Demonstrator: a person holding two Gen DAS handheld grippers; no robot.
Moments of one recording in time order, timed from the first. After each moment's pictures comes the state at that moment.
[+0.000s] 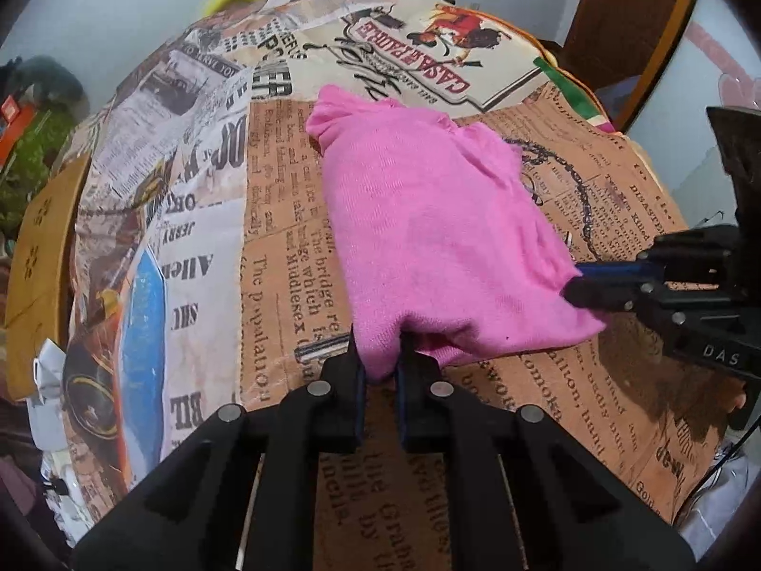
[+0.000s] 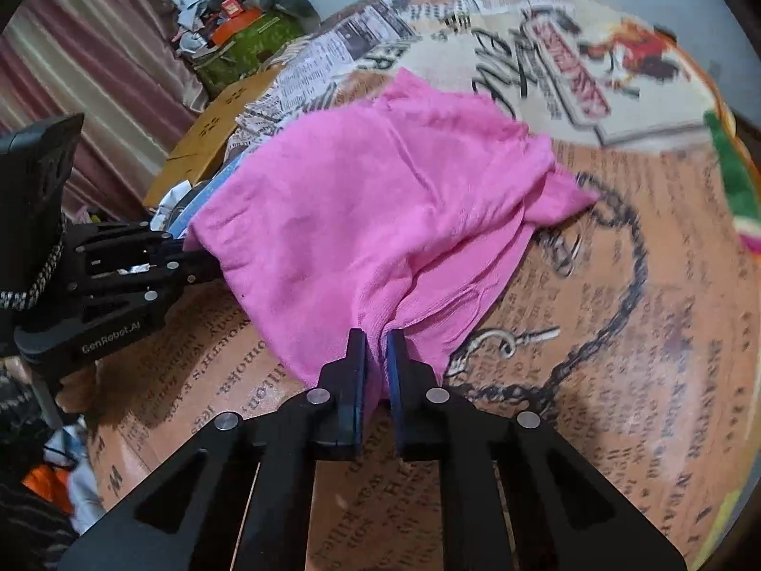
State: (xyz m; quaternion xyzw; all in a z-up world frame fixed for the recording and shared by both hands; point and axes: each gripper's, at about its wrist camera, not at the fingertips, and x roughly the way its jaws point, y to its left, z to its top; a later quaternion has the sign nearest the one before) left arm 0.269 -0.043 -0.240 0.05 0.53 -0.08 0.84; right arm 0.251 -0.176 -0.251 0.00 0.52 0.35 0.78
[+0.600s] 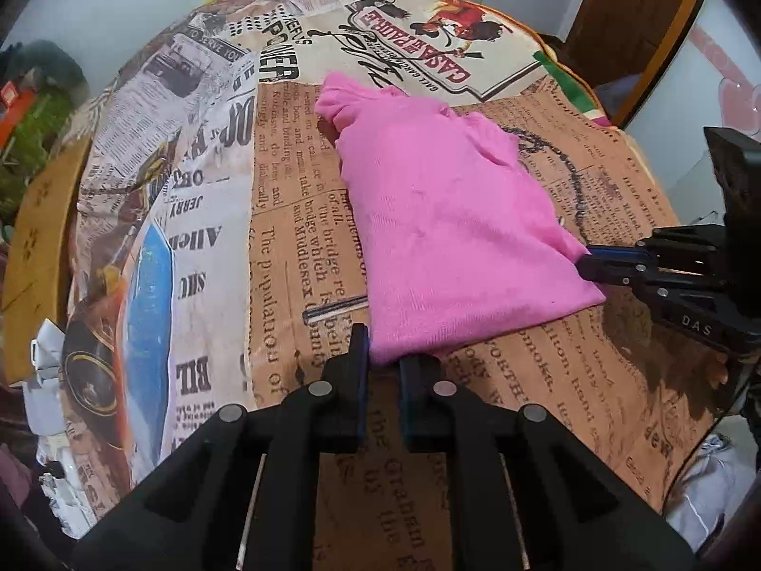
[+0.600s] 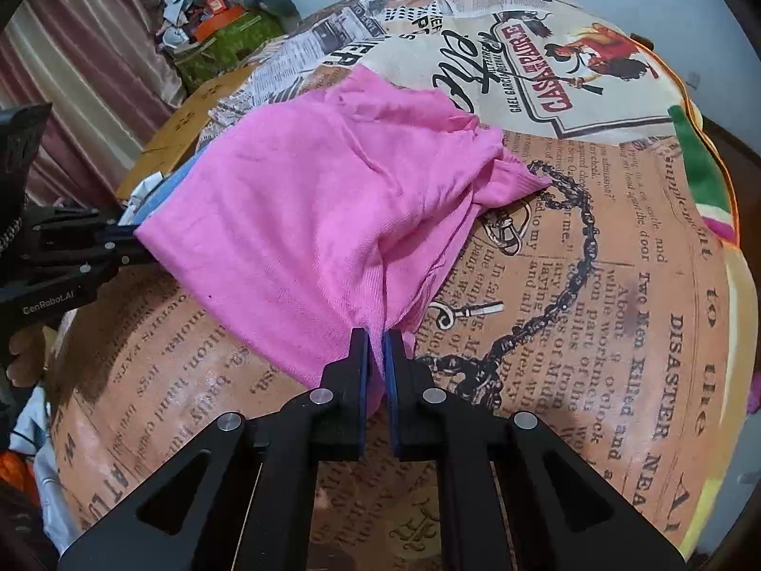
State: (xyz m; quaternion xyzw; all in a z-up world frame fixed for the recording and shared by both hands) left arm 0.257 -0.034 -0.234 0.03 0.56 -0.09 0.82; right arm 0.251 -0.200 -0.264 -0.02 0.52 0.32 0.80
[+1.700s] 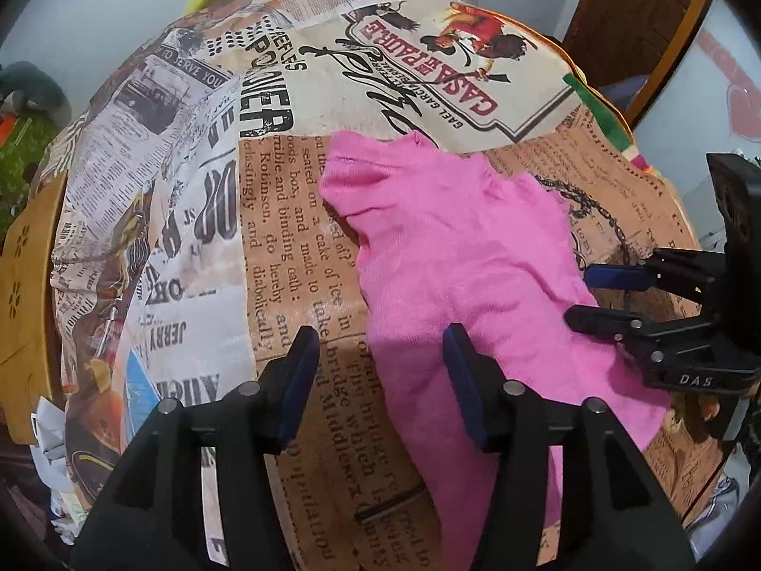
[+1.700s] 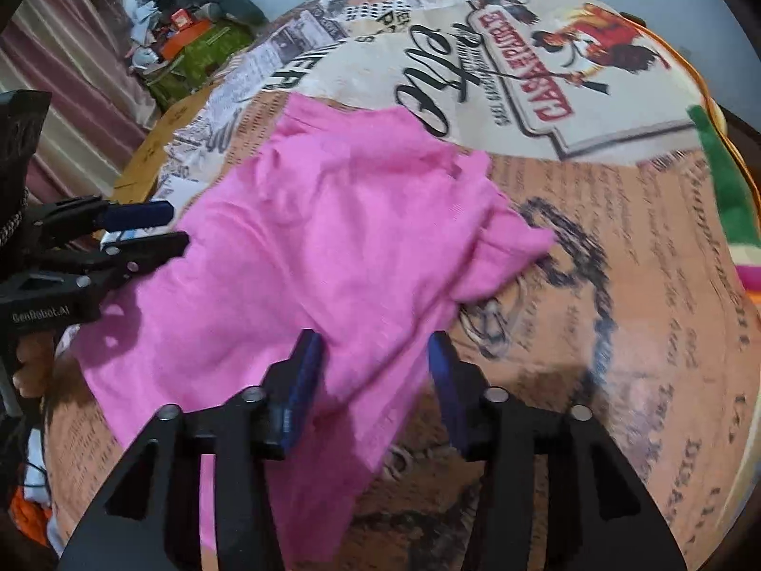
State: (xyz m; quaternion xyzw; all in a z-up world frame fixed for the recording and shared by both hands) left arm 0.355 -0.030 -0.255 0.05 0.56 -0.10 0.82; right arm 0.315 -0.193 -0.283 0.00 0.53 0.29 0.79
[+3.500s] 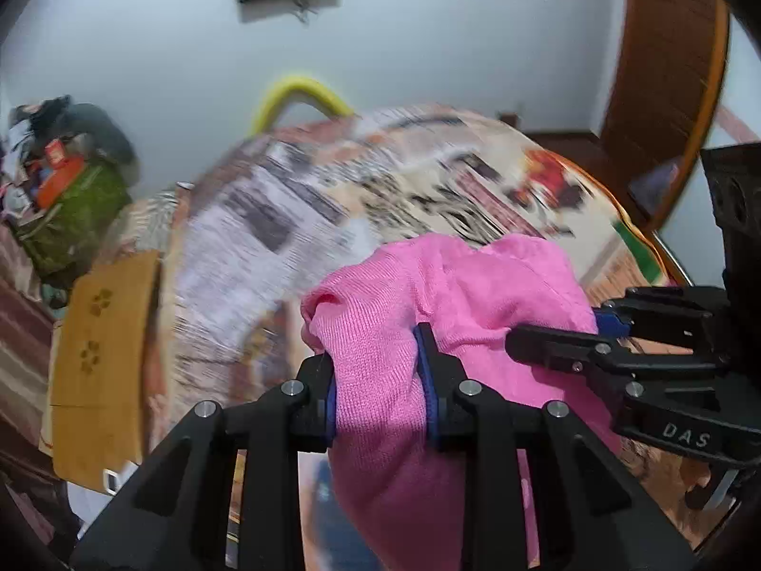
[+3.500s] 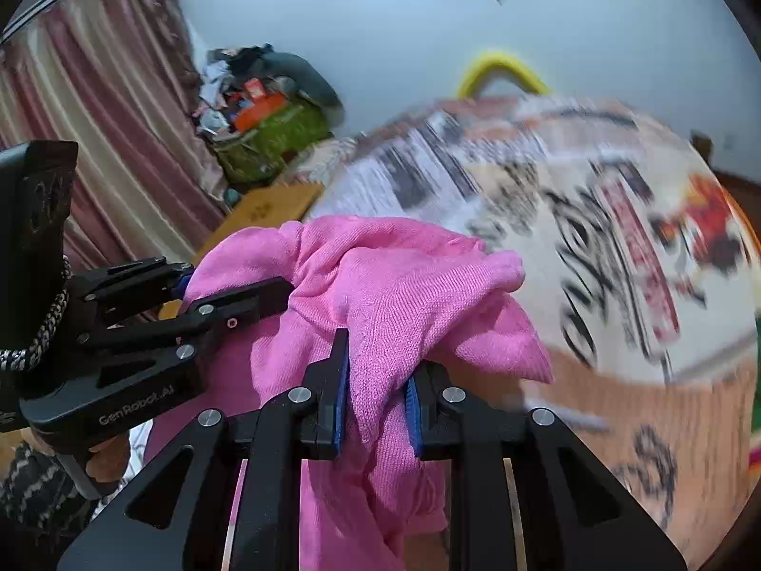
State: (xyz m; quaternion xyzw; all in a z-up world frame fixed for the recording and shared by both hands) left arm 0.382 0.077 -0.130 0.05 0.41 -0.03 0.91; right arm 0.356 -0.045 -0.156 0.04 0.40 0.37 0.84
